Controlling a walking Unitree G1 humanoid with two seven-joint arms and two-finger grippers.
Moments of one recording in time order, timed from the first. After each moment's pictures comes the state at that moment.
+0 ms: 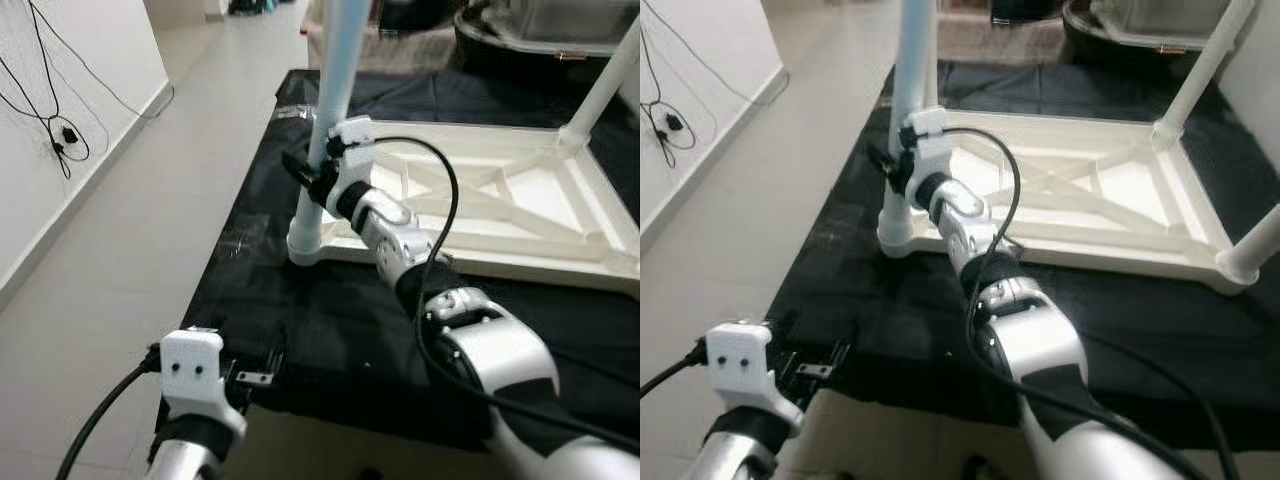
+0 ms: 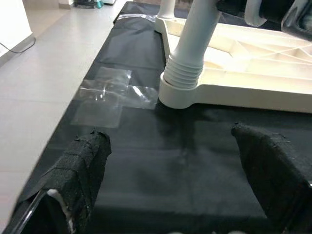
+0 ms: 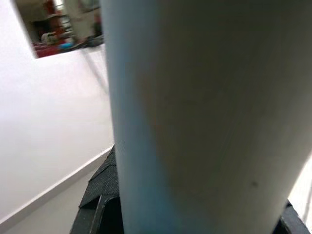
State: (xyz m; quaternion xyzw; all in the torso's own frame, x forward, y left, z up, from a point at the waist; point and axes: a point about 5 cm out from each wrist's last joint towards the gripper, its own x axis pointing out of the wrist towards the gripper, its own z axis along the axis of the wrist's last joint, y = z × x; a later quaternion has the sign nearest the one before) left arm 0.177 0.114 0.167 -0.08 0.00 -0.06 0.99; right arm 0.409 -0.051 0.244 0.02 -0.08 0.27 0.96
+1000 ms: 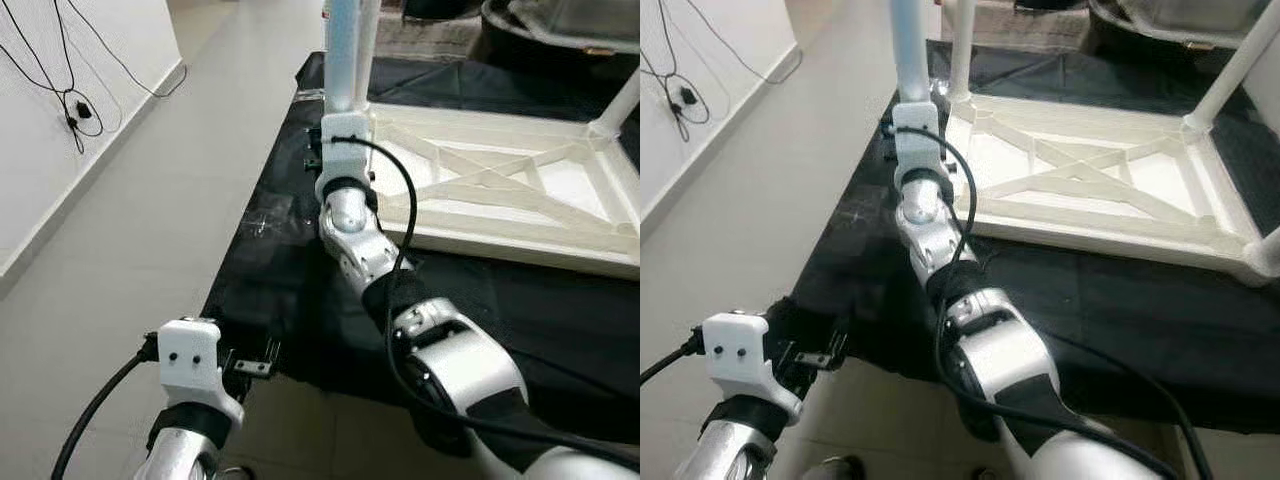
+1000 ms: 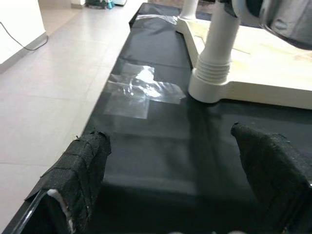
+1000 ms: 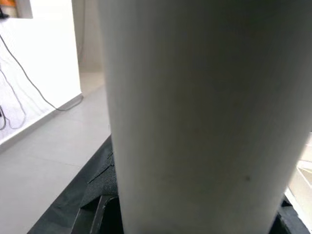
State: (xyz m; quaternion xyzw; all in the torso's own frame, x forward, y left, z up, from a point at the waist) left arm 0.180 0.117 0.168 -0.08 -0.01 -0.06 0.99; right arm 0.401 -0.031 0.243 -0.06 -0.09 0.00 0.99
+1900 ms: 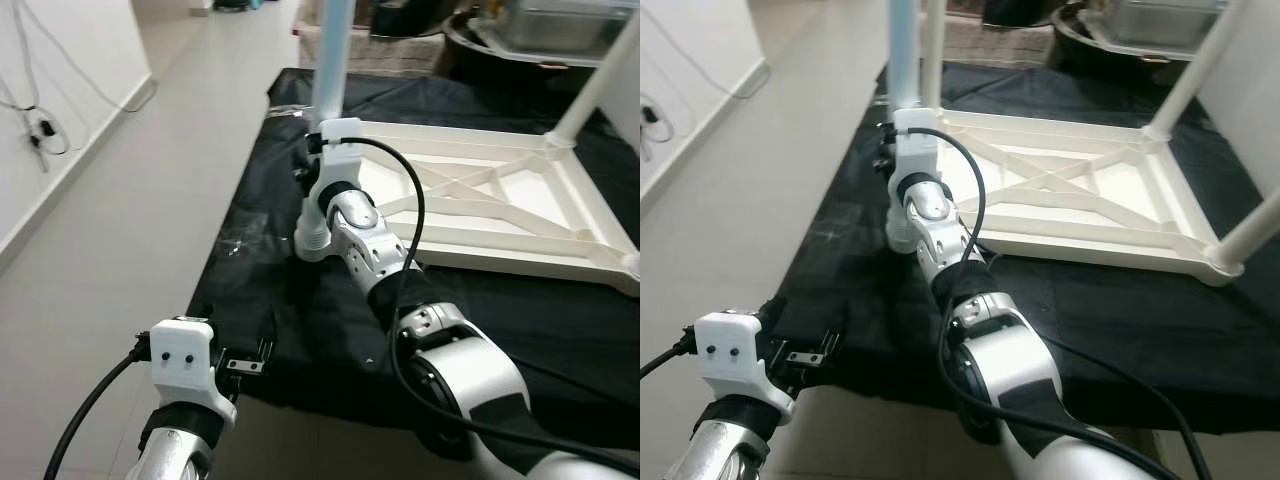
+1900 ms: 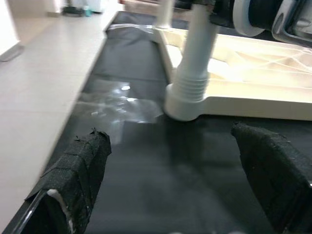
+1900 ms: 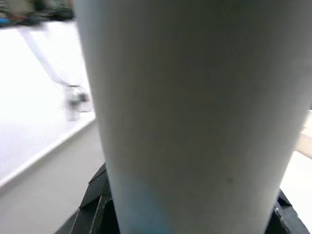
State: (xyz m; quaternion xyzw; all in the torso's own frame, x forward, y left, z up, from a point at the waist) left arm 0.181 0.121 0.170 -0.07 -0.01 -0.06 1.00; right arm 0.393 -0.015 0.234 0.01 -0.03 0.28 0.96
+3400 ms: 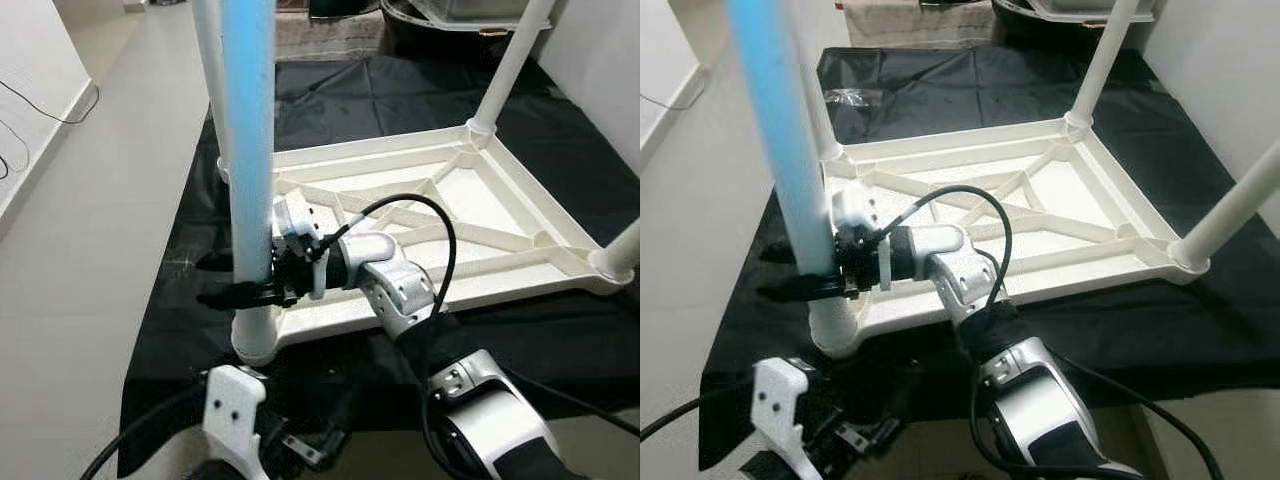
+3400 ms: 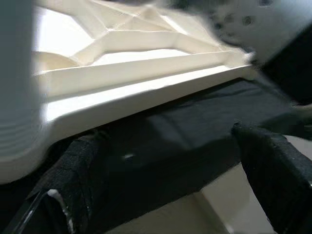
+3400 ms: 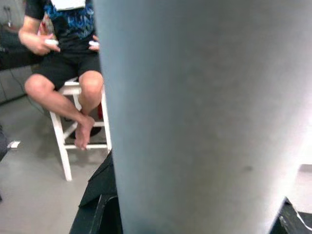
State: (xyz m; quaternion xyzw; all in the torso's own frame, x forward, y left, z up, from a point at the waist) left arm 0.135 0.084 0.159 -0.15 0.08 -0.28 0.95; right arm 0.314 -0.002 0.224 -0.06 -0.07 0.77 0.63
